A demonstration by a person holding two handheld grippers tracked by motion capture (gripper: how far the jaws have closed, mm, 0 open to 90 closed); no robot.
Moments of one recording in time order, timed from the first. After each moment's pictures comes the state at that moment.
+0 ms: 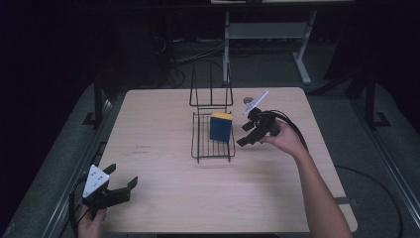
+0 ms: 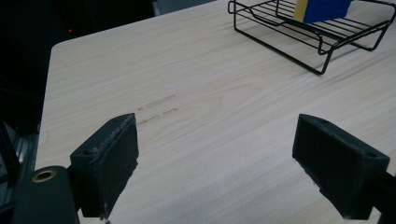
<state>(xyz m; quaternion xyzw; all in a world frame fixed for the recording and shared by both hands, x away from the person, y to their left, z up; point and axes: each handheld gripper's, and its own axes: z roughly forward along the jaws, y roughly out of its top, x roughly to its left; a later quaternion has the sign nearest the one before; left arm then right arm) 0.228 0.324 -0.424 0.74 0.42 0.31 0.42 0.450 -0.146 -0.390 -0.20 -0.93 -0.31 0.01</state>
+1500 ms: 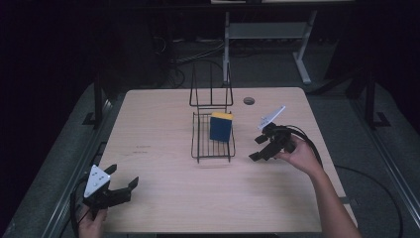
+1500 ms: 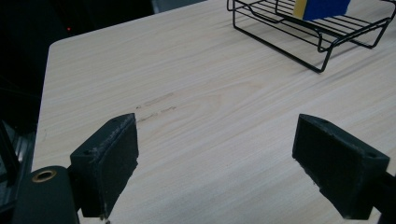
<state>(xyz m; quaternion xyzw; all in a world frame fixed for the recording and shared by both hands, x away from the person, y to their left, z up) 0.228 0.323 -0.425 0.75 0.42 0.31 0.42 0.403 -0.183 -0.404 -0.22 -0.92 -0.32 0.01</state>
